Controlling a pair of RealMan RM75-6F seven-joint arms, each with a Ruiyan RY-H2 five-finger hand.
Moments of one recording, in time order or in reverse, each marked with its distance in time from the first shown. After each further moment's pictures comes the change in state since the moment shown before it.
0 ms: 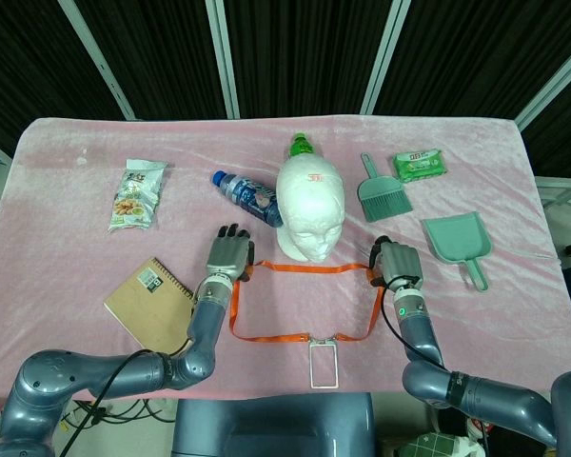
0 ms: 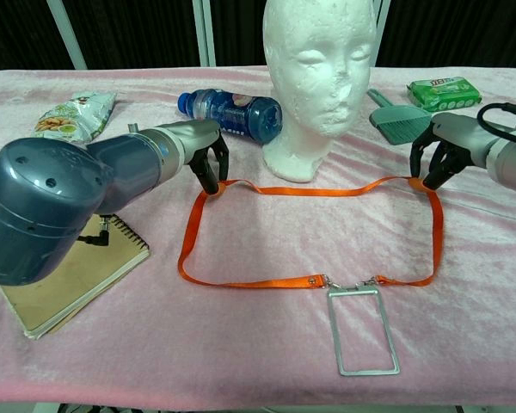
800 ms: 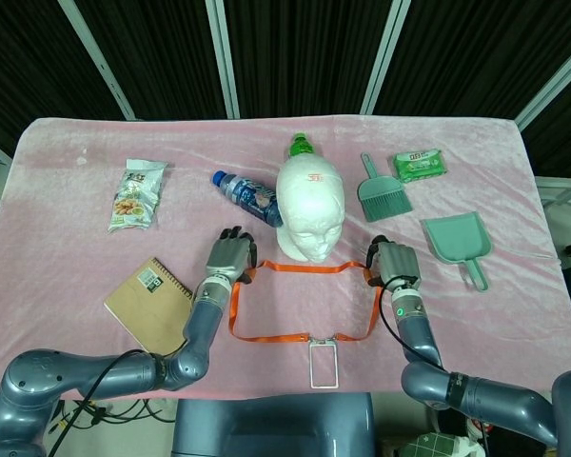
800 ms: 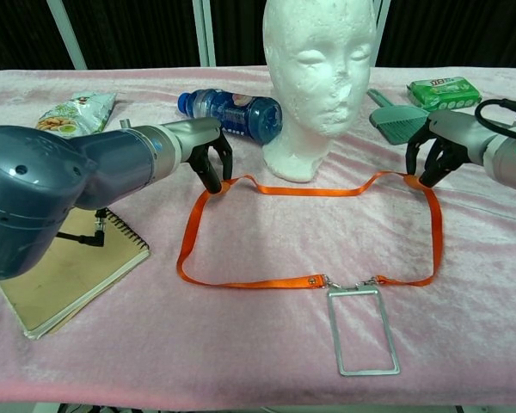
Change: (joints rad) left arm 0.027 0.042 -0.008 -0.064 0.016 -0.030 -0.046; right arm 0.005 0.007 0.002 -0.027 -0.002 0.013 0.003
